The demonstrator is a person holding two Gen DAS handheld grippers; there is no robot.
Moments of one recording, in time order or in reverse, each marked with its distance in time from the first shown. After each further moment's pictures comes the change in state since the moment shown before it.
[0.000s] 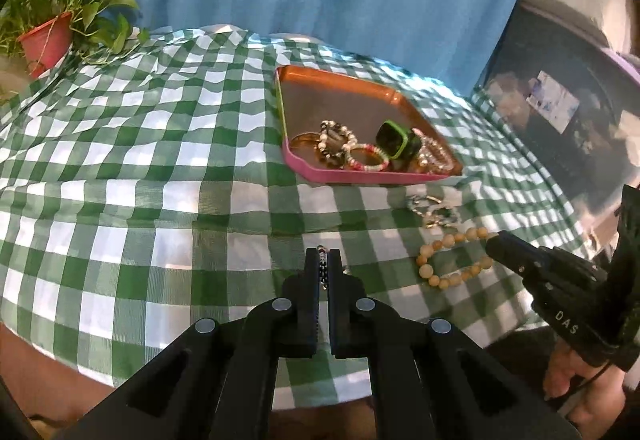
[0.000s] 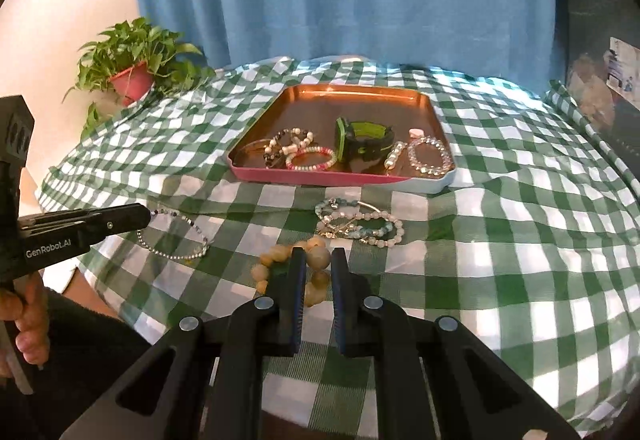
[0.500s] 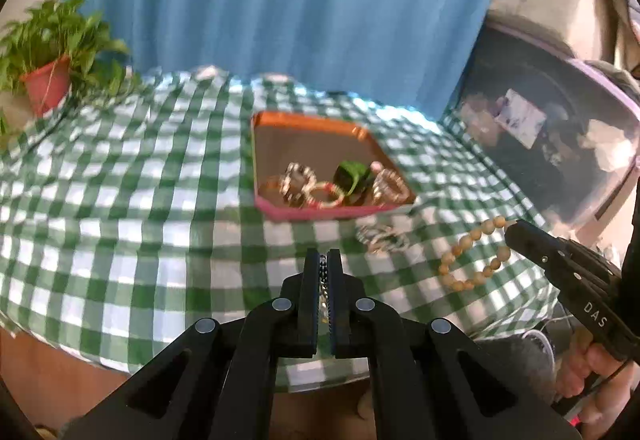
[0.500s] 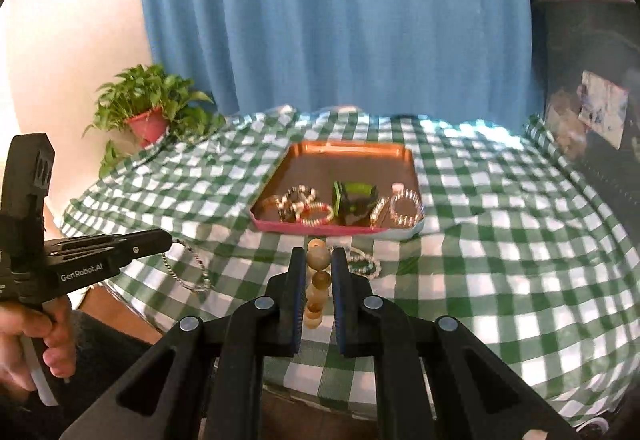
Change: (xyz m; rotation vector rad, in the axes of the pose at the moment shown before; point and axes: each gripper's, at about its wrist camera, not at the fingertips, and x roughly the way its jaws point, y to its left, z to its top) left arm -0.069 -0.044 0.018 0.054 -0.099 -0.025; right arm -0.094 0.006 0.029 0.008 -0.135 0.000
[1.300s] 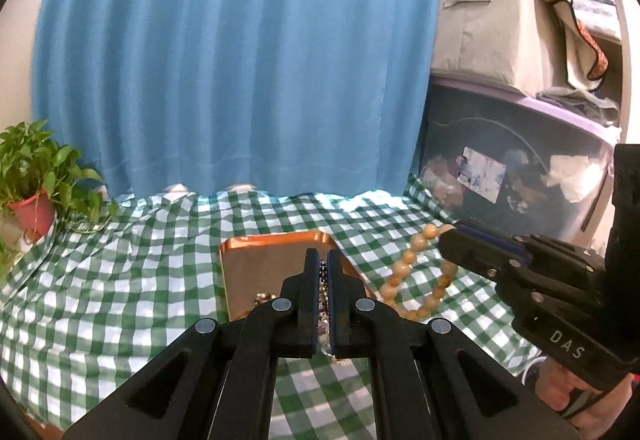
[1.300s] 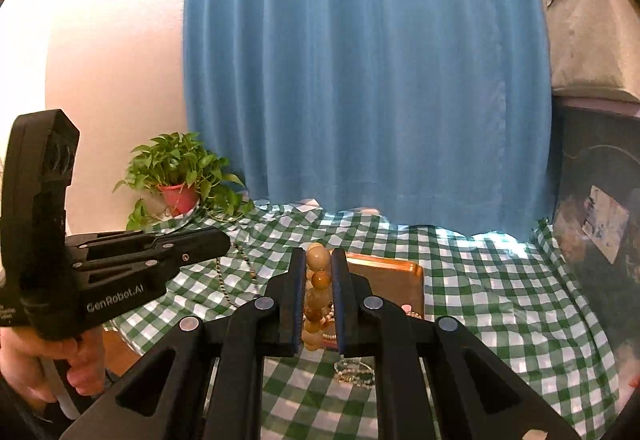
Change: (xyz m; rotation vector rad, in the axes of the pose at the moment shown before) left arm -0.036 -0.057 0.091 0.171 -0.233 -0.047; right arm -0.030 0.018 0.094 -0.094 -0.214 0.069
